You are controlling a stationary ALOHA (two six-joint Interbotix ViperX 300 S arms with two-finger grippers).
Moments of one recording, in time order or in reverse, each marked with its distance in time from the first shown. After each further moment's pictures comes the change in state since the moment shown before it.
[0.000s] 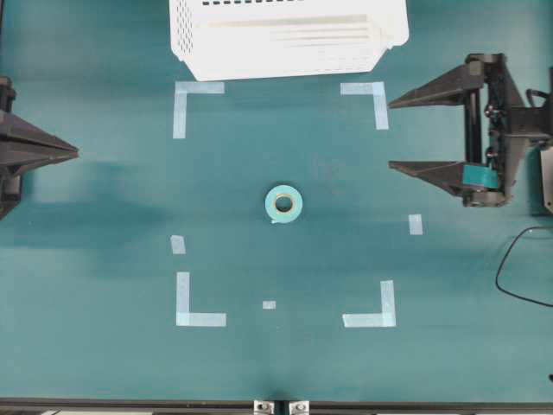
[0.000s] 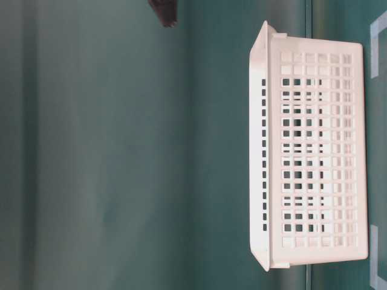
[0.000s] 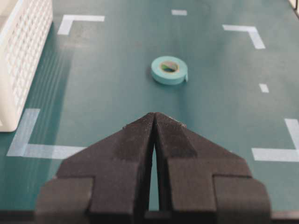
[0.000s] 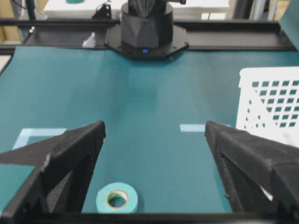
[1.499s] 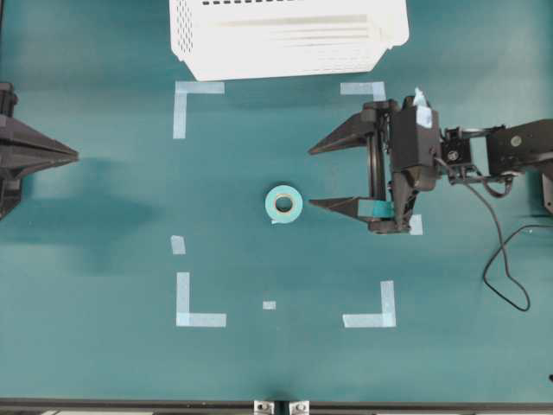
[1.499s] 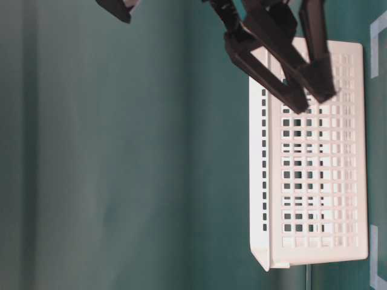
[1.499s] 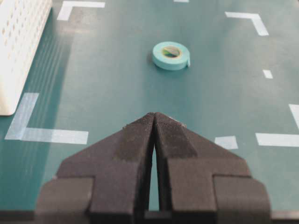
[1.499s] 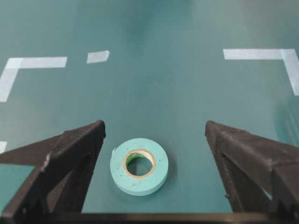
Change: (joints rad) left arm 0.000 -0.051 0.058 0.000 -0.002 0.002; right arm 0.054 0.509 -0.213 0.000 -0.021 0.057
